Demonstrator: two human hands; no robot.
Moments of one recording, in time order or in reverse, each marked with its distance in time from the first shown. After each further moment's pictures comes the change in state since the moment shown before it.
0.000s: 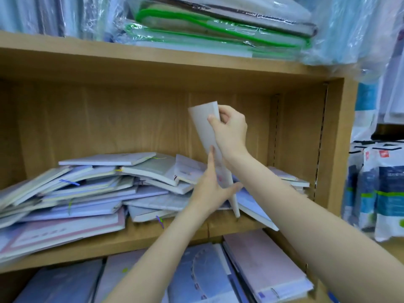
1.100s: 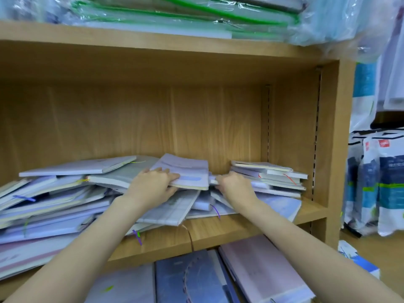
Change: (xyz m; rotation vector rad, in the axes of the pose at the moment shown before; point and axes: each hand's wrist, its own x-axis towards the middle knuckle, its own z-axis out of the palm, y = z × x) left_hand 0.041 -0.045 -0.058 1.147 -0.216 0.042; right_hand -0.035 0.162 -0.045 -1.033 -0.541 -0.258
